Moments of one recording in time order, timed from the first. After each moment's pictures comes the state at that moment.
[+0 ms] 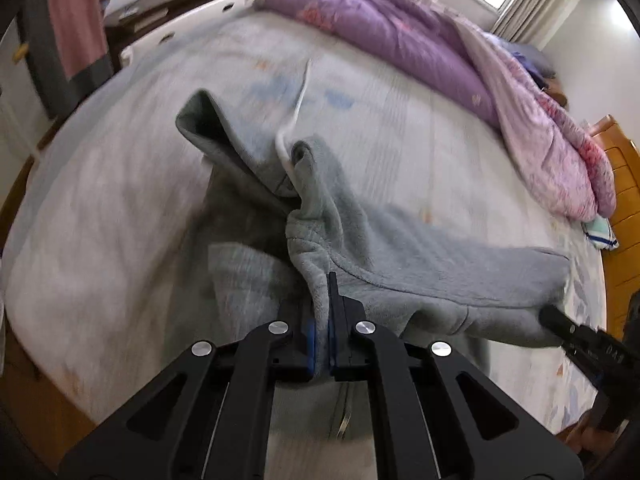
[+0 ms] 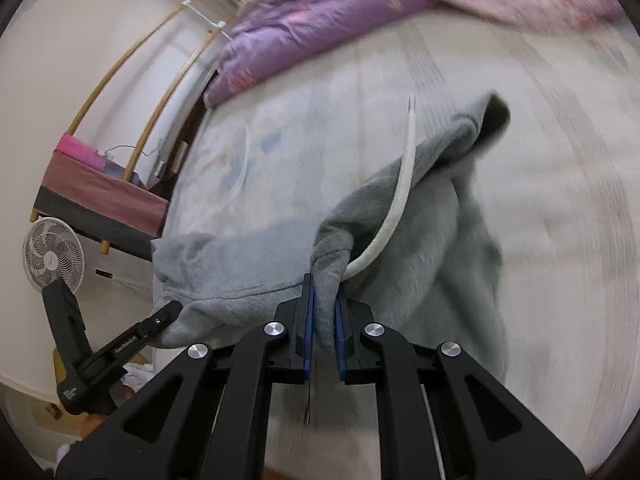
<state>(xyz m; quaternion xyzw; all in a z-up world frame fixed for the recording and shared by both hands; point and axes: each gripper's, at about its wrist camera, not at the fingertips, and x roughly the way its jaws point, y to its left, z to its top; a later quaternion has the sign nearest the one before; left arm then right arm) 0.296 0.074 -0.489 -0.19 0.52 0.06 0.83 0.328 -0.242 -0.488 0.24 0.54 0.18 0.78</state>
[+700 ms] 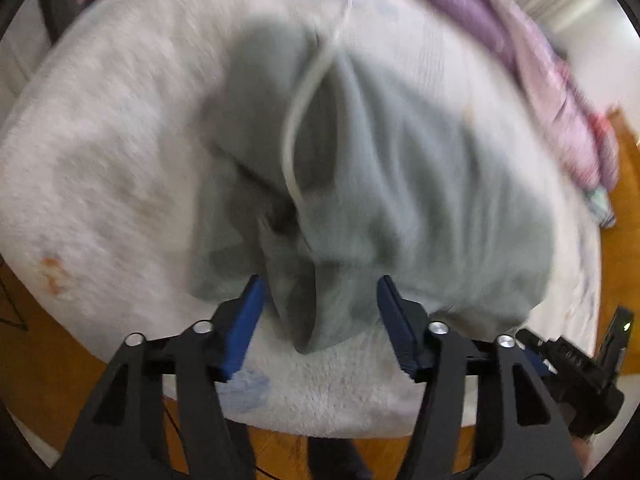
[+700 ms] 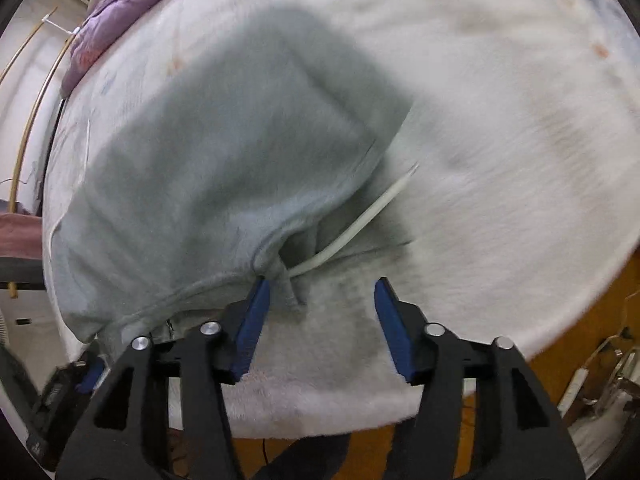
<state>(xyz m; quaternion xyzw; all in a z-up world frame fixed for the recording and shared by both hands) 0.184 0.116 -0.551 -0.24 0.57 0.04 0.79 0.223 -0.239 -0.569 0.22 0.63 -0.06 0.74</state>
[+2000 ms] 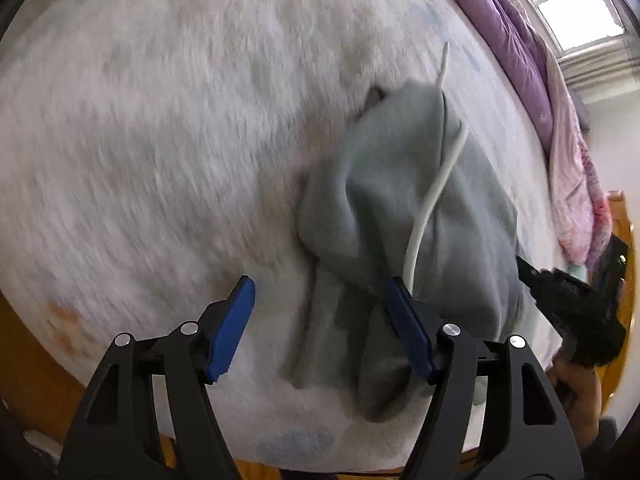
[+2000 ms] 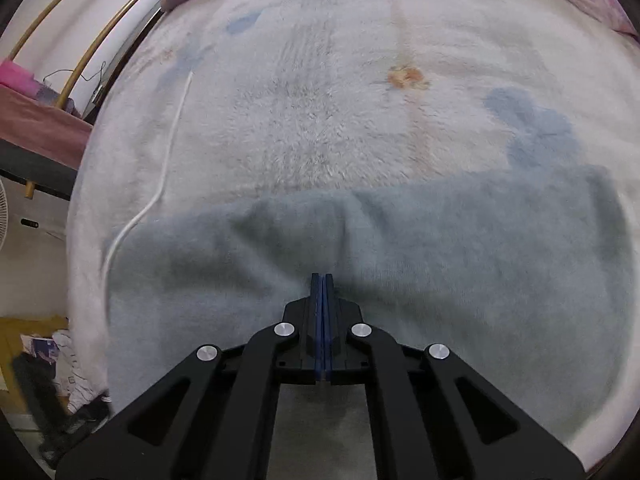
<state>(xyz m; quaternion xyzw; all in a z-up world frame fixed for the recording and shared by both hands) 0.162 0.210 -0.599 -0.37 0.57 0.08 0.73 0.352 -0.098 -0.585 0.10 0.63 0.14 0.76</state>
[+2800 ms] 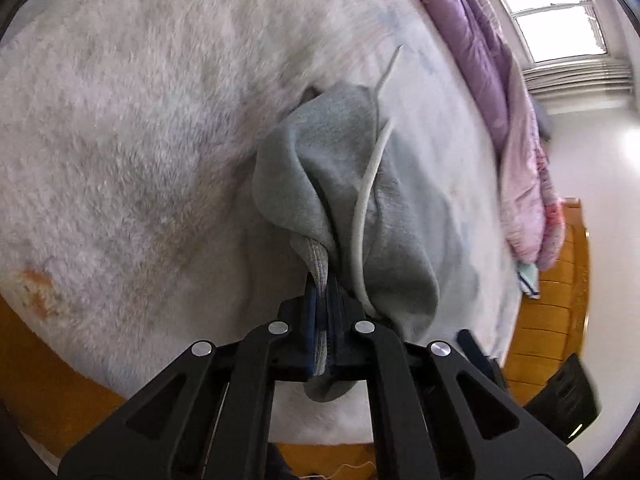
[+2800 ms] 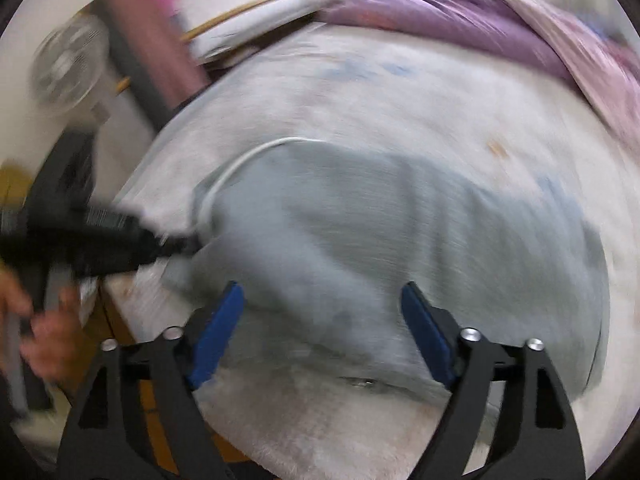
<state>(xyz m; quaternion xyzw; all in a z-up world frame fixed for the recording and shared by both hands) 0.198 0.191 -0.563 -0.43 0.55 0.01 0.72 0.221 -0.027 -0.536 -0.06 0.47 0.32 0.82</state>
